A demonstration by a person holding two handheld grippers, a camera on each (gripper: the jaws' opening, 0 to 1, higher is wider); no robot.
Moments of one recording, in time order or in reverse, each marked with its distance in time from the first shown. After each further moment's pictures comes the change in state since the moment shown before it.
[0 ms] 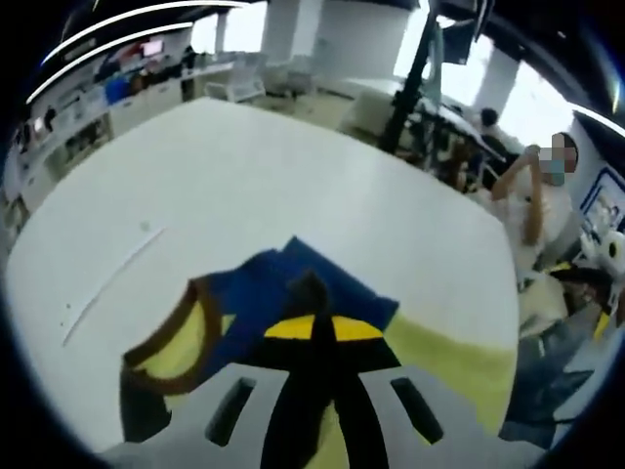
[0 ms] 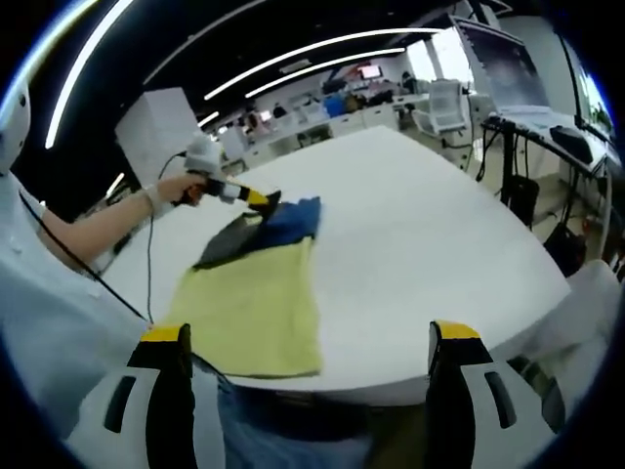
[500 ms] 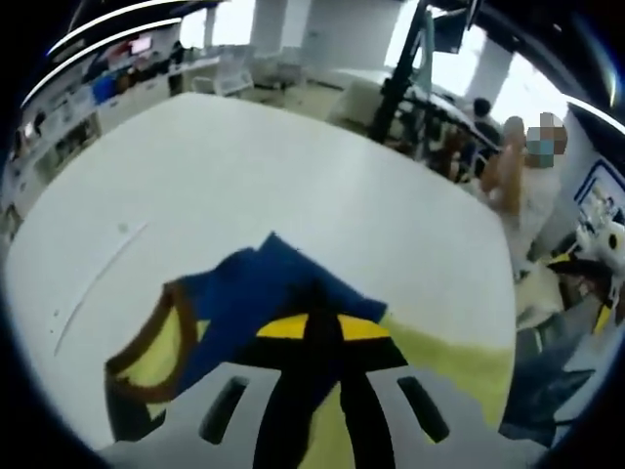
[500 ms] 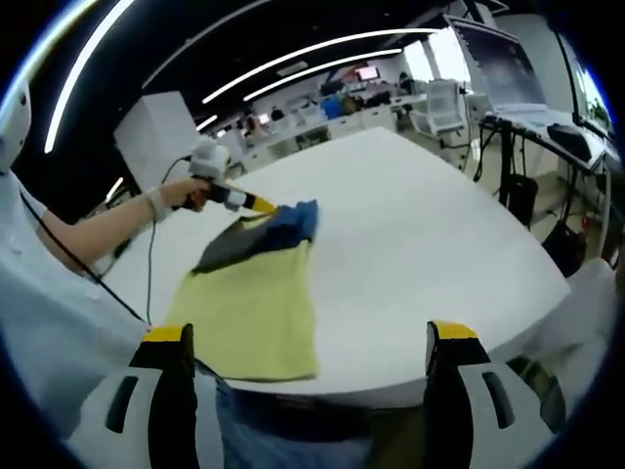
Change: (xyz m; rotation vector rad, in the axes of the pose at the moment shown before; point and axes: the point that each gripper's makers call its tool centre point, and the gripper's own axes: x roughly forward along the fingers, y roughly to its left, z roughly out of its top) left arm 0.013 -0.019 0.004 0.019 0.027 -0.043; right arm 0.002 -0.004 0.003 0.008 -0.003 0.006
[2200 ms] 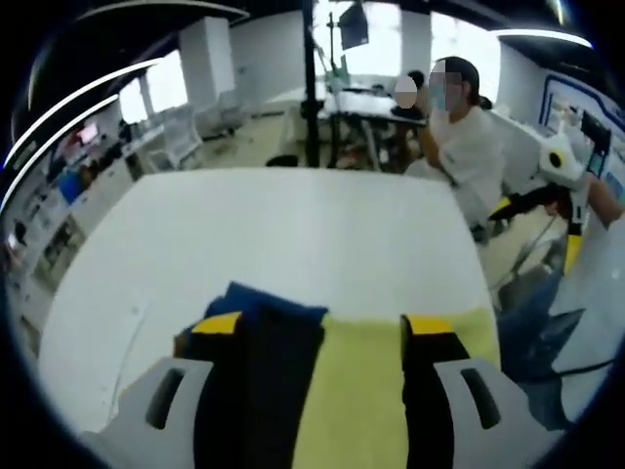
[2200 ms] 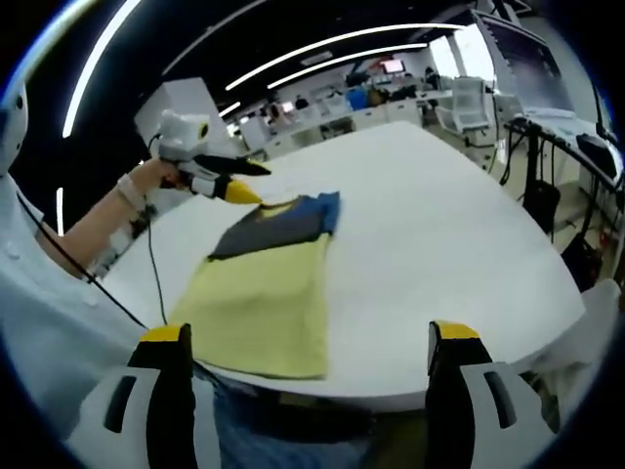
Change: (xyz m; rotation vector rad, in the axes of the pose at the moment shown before) left arm -0.068 -0.071 0.010 0.371 -0.090 -0.026; right arm 0.013 0.014 -0.001 -0.064 0.052 0.105
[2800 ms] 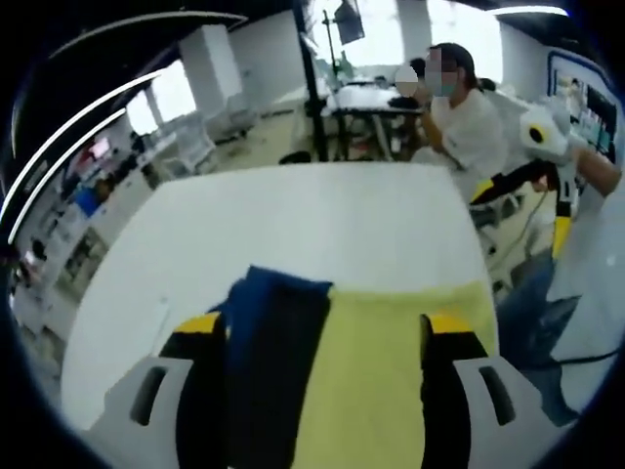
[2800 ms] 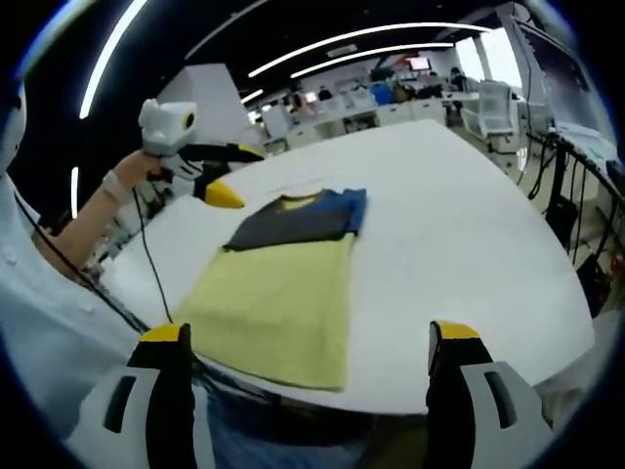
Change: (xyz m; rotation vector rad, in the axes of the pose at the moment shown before) left arm -0.050 -0.010 -0.018 0.043 0.021 0.095; right arm 0.020 0.022 0.007 -0.072 0.036 0.078
